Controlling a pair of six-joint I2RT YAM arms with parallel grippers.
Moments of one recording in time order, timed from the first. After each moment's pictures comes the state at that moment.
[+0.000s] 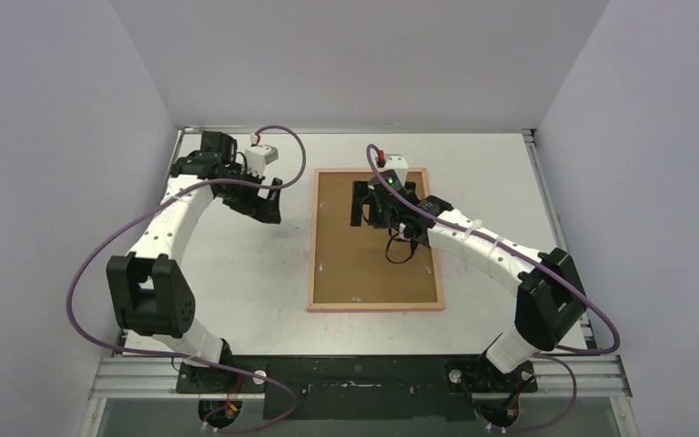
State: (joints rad) left arm -0.09 1.55 1.42 -0.95 0.40 0.36; right arm 0.72 1.57 1.24 -0.42 0.28 0.55
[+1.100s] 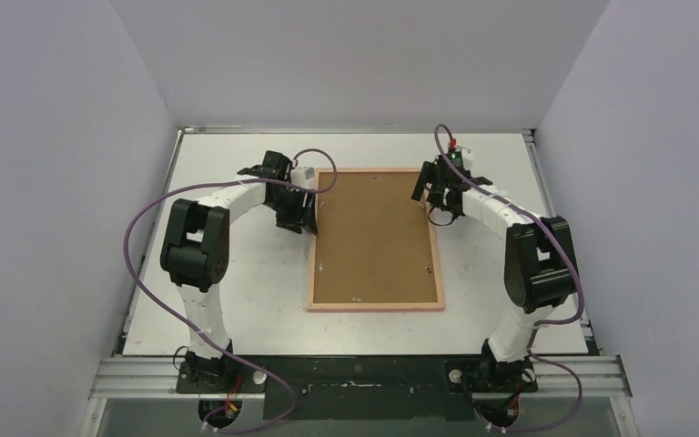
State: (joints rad) left arm -0.28 1.99 1.40 -0.63 0.43 -0.12; right arm 0.25 1.78 1.25 -0.32 0.18 0.49
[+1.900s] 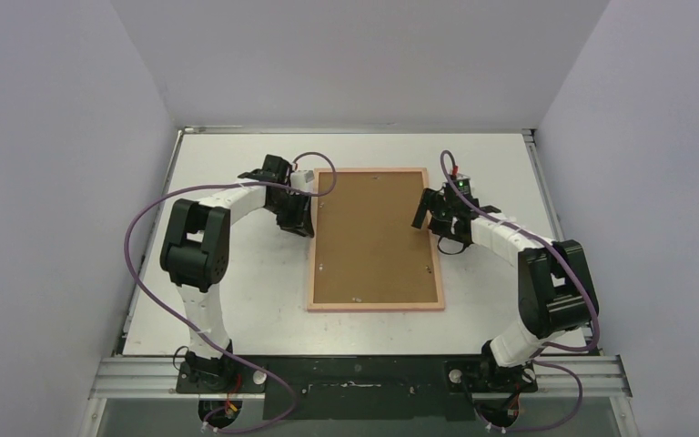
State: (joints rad) left arm -0.28 1.99 1.35 -0.57 0.43 -0.13; right arm 0.24 1.59 0.91 -0.23 0.01 0.51
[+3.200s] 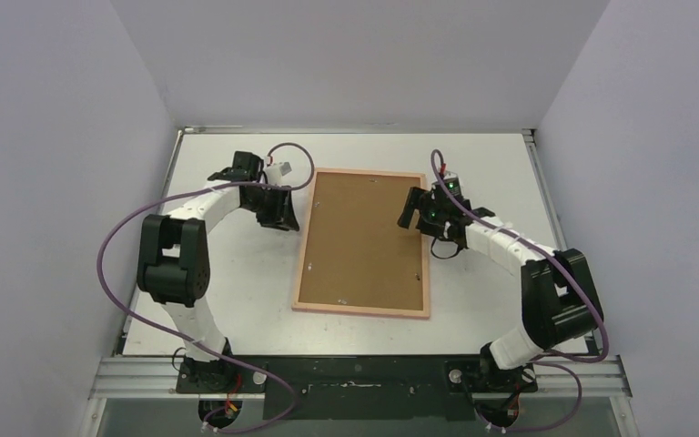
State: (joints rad) left arm -0.16 1.81 1.24 -0.61 0.51 -0.08; right arm 0.35 1.51 0.86 -0.22 -0.02 0.56
